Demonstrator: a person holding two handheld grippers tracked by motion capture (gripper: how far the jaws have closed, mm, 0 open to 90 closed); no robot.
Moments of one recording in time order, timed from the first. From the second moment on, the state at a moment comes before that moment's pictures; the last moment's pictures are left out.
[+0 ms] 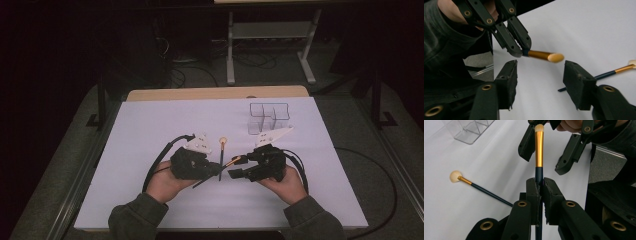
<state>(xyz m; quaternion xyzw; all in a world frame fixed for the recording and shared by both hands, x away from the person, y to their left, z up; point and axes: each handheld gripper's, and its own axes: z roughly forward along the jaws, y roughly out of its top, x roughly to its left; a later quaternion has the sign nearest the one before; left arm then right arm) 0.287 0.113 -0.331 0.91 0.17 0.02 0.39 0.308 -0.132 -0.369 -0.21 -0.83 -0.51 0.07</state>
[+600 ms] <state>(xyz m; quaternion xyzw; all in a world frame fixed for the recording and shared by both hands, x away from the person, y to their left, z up) 0.286 0.107 -0.334 0.91 0.16 0.02 0.39 0.310 -0.138 -0.366 -0.21 -0.81 -0.54 0.10</state>
